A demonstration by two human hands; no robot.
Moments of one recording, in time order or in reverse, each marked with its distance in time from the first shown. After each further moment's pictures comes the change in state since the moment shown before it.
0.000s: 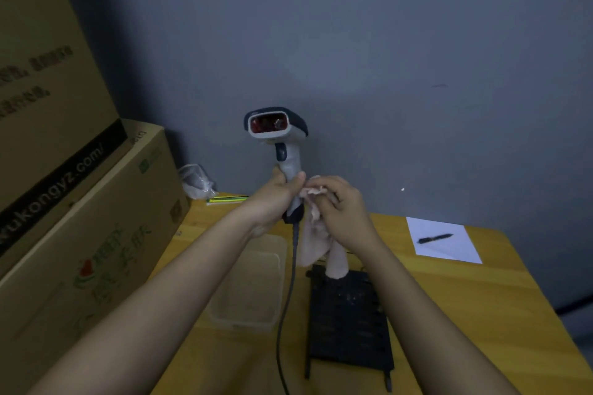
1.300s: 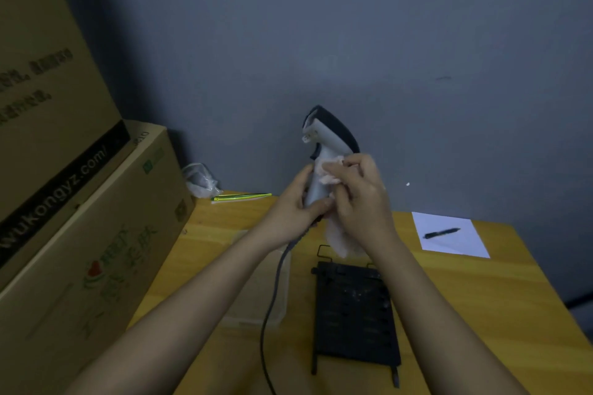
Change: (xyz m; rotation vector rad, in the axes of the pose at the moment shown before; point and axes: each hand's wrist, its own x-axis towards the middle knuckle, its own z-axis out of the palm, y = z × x) left_hand -0.020 -0.006 0.017 0.219 -0.106 0.266; right_hand -0.002 -0.002 -0.012 -0.369 0.253 -0.307
